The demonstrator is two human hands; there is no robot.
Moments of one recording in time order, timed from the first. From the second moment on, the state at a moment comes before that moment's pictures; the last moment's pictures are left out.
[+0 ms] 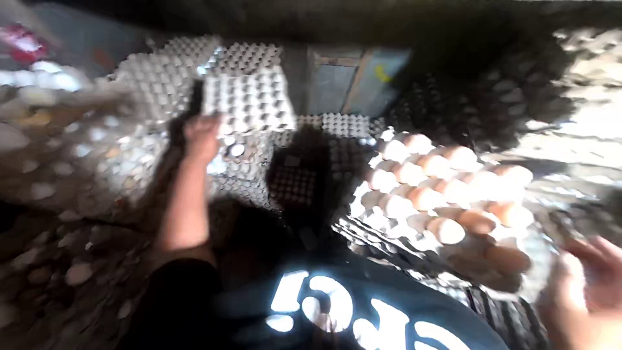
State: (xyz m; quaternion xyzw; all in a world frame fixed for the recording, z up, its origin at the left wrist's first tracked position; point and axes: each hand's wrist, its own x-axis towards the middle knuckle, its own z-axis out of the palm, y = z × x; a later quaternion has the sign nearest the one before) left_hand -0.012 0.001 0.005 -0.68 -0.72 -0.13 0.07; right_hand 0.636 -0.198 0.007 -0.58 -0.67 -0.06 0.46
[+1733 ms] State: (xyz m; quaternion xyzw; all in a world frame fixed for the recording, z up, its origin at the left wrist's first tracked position) left_hand 0.356 0.017 0.120 -0.67 -0.45 -0.33 -0.50; right_hand 0.646 -0.138 0.137 -0.53 -0.44 0.36 0.63
